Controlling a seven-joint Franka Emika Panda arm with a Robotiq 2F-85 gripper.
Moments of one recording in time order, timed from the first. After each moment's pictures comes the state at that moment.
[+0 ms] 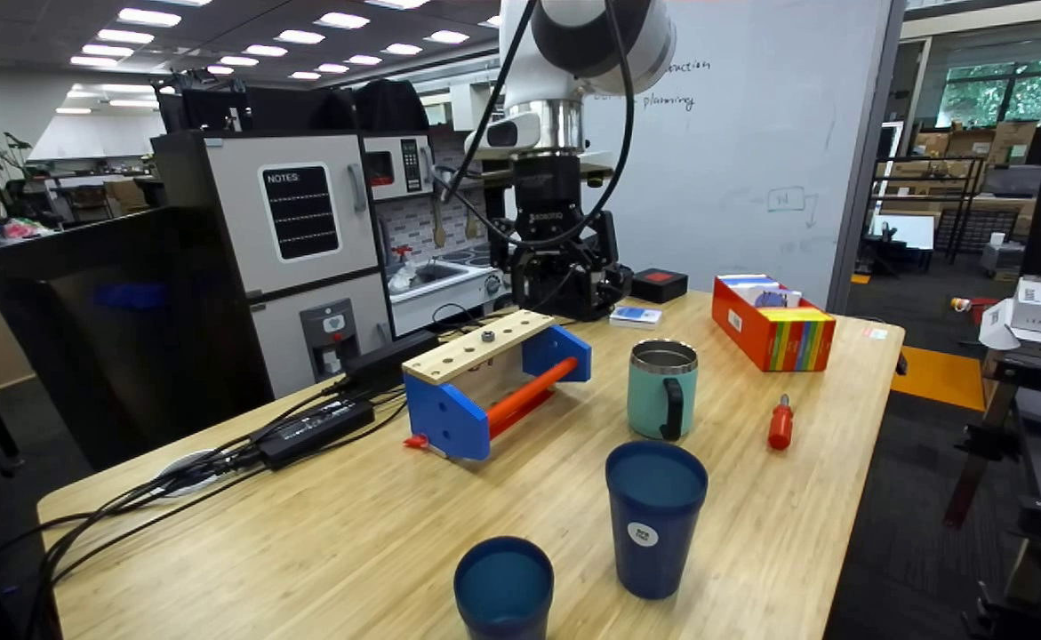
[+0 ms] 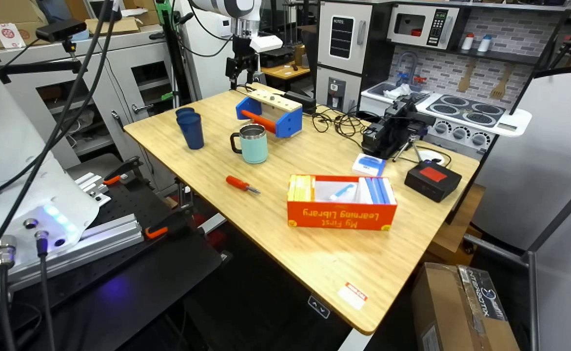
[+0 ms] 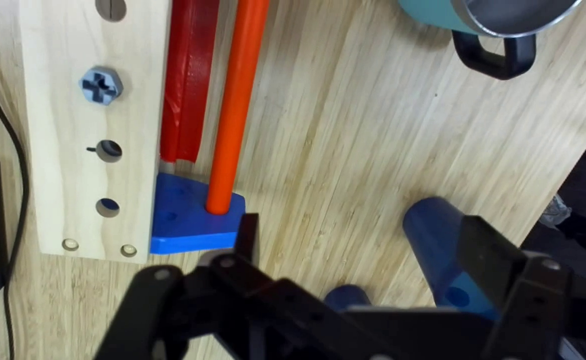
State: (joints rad) arm -0.04 0.63 0.29 -1.72 -0.04 2.24 -1.60
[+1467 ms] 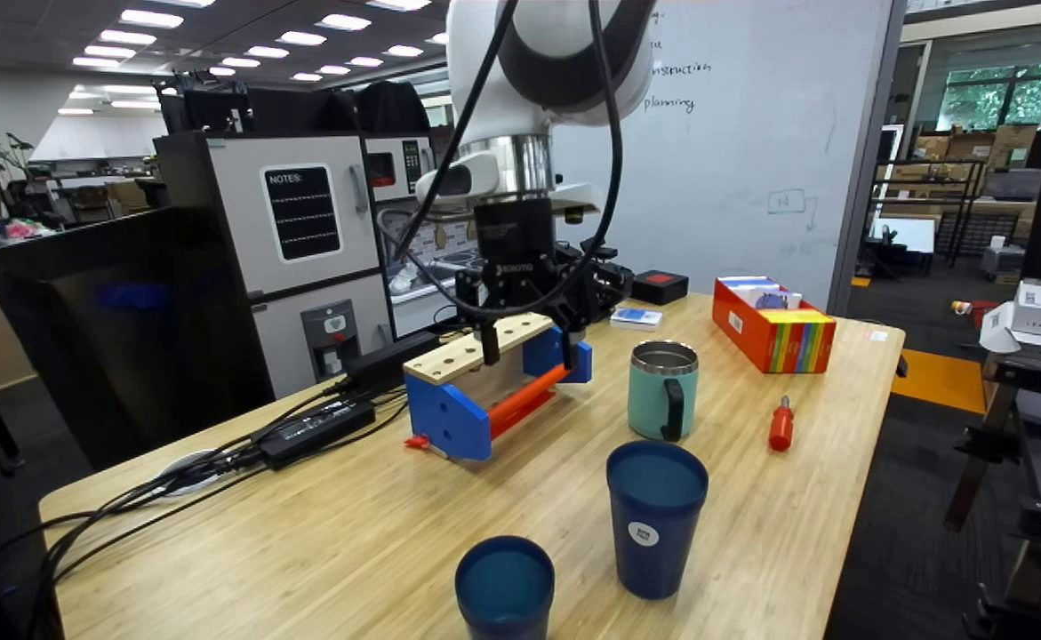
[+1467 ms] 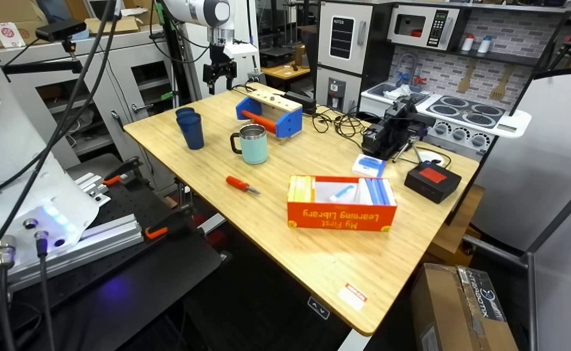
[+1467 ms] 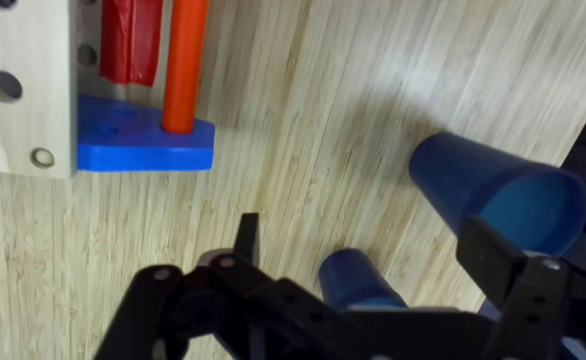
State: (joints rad) arm 0.14 0.69 0.26 -1.71 -0.06 2.28 -1.41
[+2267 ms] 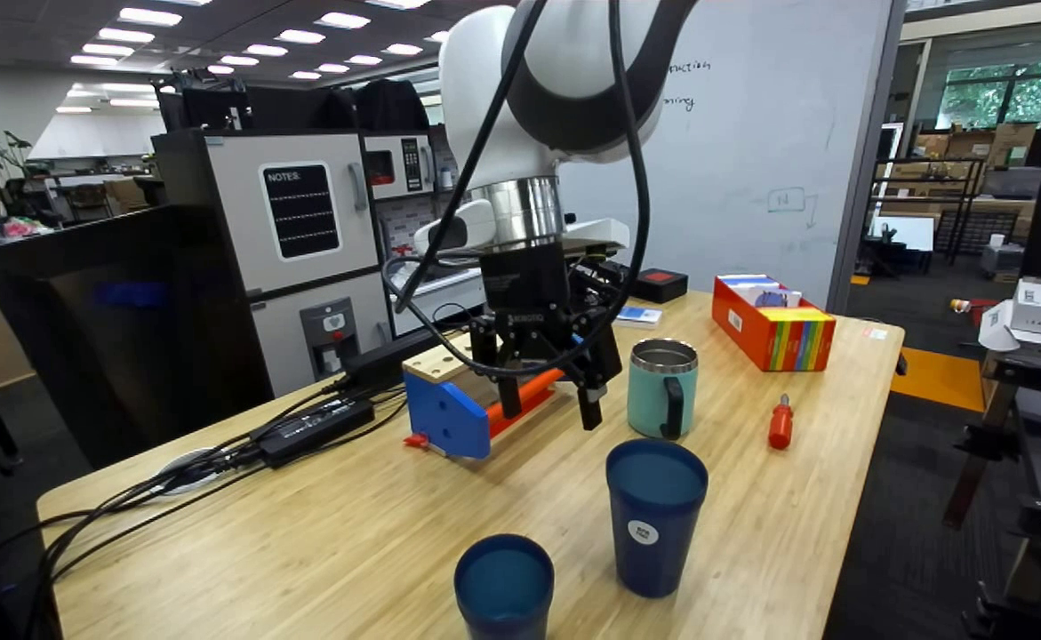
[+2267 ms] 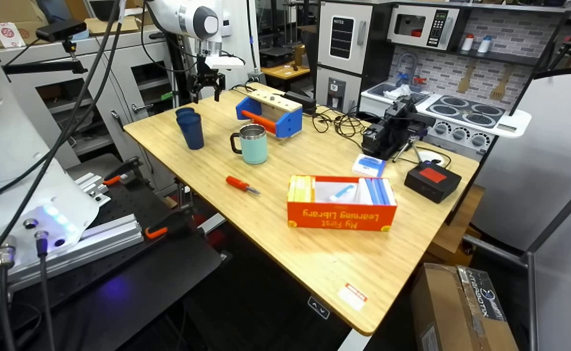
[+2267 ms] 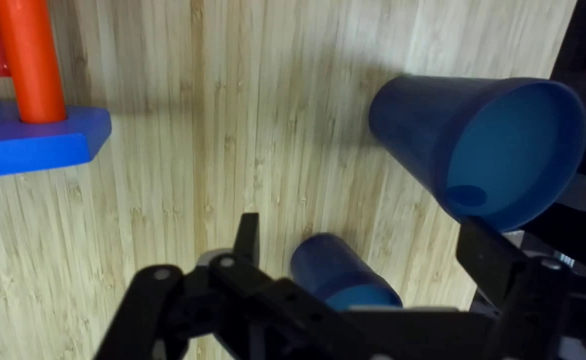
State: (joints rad) arm 0.17 0.71 0.29 -1.76 -0.06 2.28 -1.19
